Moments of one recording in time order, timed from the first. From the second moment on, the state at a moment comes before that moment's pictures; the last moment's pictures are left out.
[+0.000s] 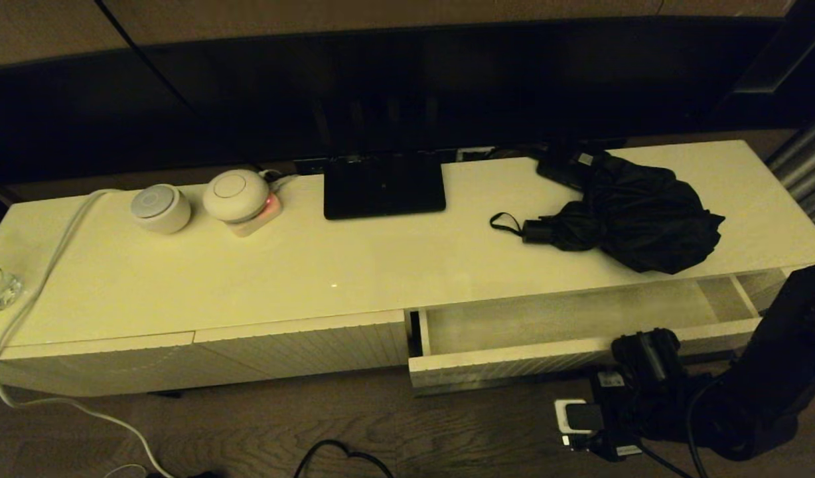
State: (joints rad) left arm 0.00 0.00 0.00 0.00 0.00 0.02; right arm 0.22 2.12 -0.55 -0.65 0.06 -1.37
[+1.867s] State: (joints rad) left arm 0.00 0.00 0.00 0.00 0.00 0.02; right arm 0.23 1.05 -0.66 0.46 0.12 -0.43
